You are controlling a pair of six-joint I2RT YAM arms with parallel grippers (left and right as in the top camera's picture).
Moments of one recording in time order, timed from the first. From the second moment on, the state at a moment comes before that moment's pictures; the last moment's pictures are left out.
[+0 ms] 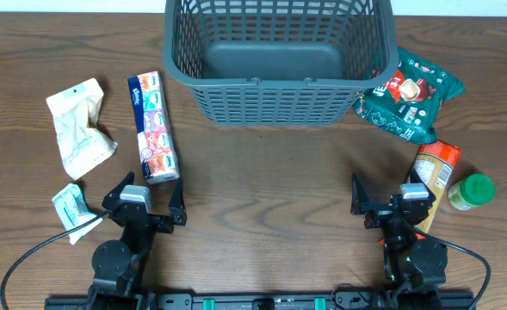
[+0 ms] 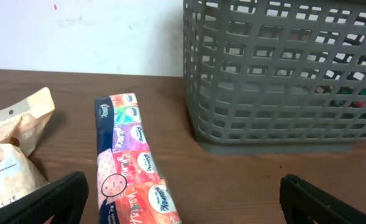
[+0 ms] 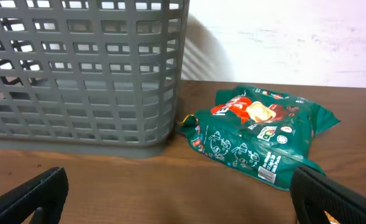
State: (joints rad) left arm -0.18 0.01 0.03 -0.13 0.02 -0.11; right arm 0.09 0.01 0.02 -0.10 0.02 0.01
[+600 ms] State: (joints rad) left arm -0.18 0.16 0.25 -0.30 -0.02 -0.21; right arm 0.09 0.01 0.02 -0.09 -0.04 0.07
